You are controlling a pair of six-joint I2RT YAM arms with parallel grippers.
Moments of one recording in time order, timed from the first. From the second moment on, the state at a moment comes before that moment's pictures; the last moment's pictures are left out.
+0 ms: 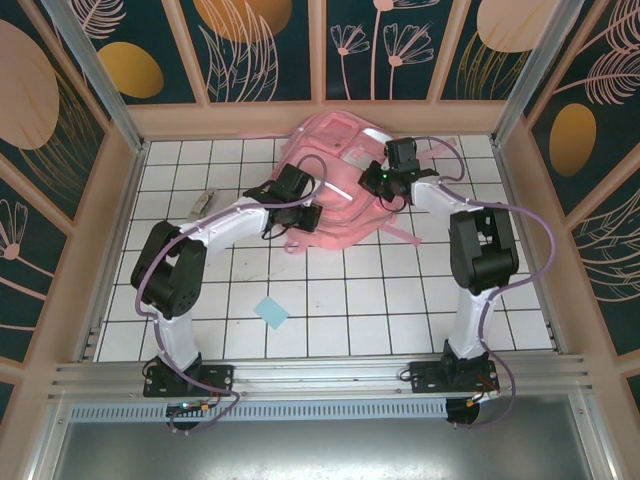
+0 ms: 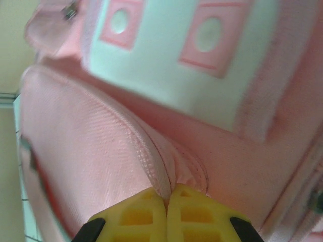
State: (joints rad) left arm -0.62 1.88 1.36 -0.43 0.15 -0.25; right arm 0.30 1.96 1.42 -0.23 -0.32 0.77
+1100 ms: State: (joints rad) left arm -0.70 2.00 1.49 -0.34 0.42 -0.48; right arm 0.30 1.63 0.92 0.08 -0.36 1.07
